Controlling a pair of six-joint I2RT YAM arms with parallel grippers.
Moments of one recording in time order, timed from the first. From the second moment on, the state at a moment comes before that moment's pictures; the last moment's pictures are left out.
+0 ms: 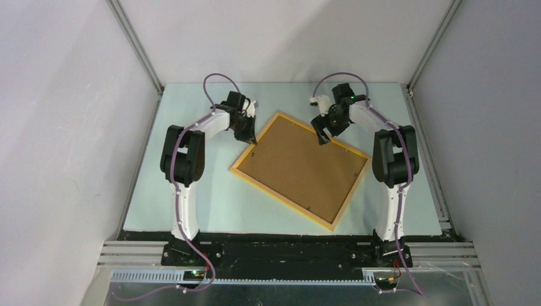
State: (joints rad) left arm -0.29 2.15 1.62 -0.58 0.29 -0.12; right arm 0.25 2.12 1.71 -0.76 -0.29 -0.49
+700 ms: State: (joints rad) left arm -0.18 1.88 1.10 -0.23 0.47 -0.41; right arm -0.05 1.76 1.23 -0.67 -0.23 -0.15
